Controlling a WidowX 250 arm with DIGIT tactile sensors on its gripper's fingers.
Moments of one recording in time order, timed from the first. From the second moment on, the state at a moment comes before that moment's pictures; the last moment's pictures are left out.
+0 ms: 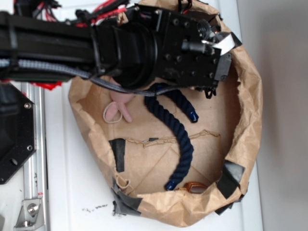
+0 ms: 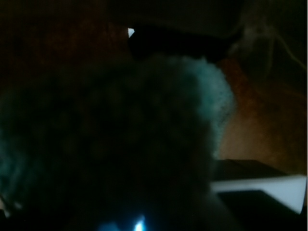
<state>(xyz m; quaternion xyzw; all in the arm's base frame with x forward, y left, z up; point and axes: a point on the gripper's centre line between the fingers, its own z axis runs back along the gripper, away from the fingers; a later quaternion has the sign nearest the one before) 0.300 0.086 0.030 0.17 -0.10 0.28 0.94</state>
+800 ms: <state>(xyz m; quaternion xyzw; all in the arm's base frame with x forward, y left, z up) 0.252 -0.009 0.151 -0.02 -0.09 0.00 1.00</state>
